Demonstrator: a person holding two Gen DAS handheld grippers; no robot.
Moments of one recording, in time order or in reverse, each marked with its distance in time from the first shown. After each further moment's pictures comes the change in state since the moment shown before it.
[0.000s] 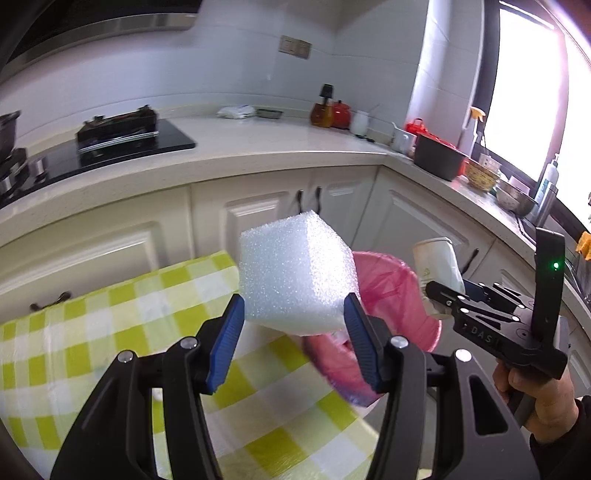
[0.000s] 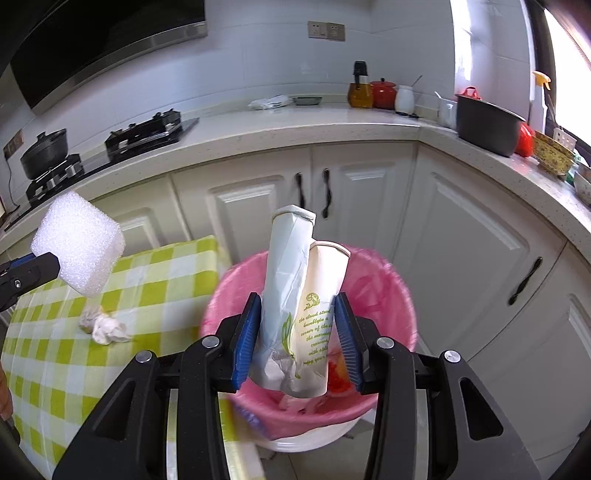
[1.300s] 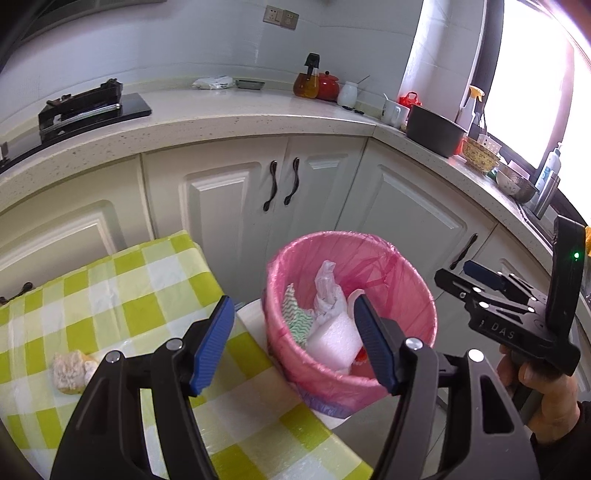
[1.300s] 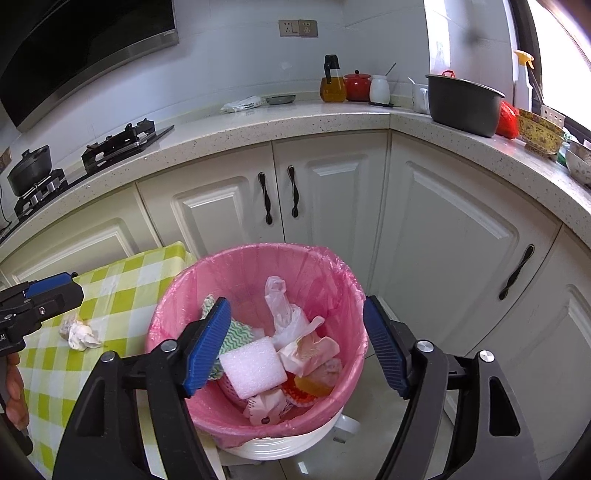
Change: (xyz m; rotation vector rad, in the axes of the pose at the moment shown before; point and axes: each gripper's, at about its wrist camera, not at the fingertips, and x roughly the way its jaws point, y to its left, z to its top) left arm 0.065 -0.024 -0.009 -0.014 0.080 -0.029; right arm 0.013 -0.060 -0.007 0.055 -0.012 -0.012
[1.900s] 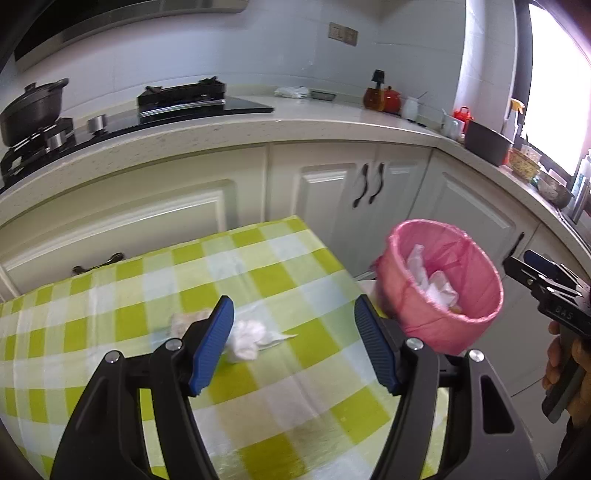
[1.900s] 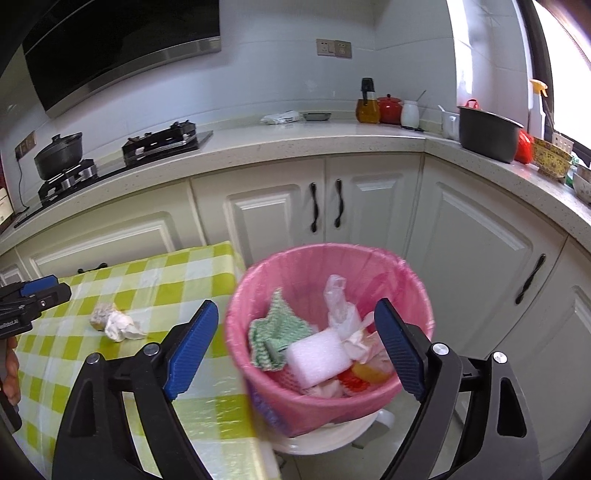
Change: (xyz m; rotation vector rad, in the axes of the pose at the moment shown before) left arm -0.084 0.114 -0.058 -0.045 -0.042 0.203; right arm -0.034 0.084 -0.027 -0.060 -0.069 0.048
